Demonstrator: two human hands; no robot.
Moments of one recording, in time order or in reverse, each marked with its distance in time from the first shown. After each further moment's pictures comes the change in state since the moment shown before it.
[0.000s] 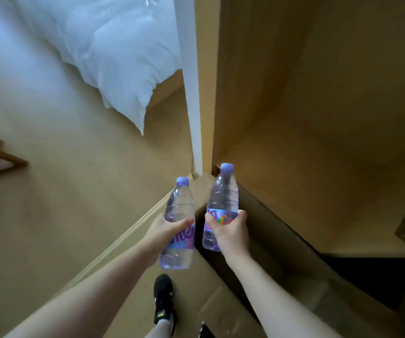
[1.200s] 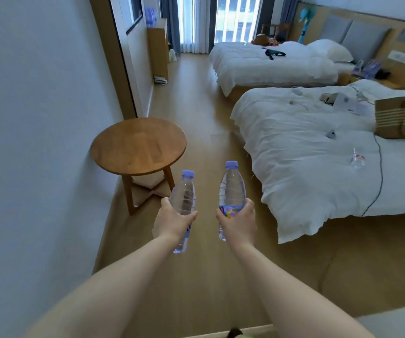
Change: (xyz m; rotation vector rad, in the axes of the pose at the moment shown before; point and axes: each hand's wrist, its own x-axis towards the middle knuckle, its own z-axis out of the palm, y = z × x) left_hand -0.111 0.125 -0.594 0.085 1.069 0.148; right_hand -0.187 -0.353 0.539 -0.402 -0.342 -0.690
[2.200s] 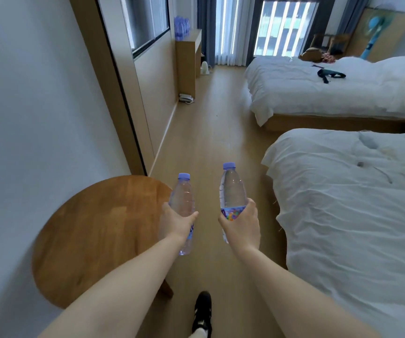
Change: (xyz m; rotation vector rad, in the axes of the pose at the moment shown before) left_hand 0.592 0.235 0.138 -0.221 0.162 -0.229; right_hand 0.627 -0.155 0.193 -0.028 -0.171 -0.157
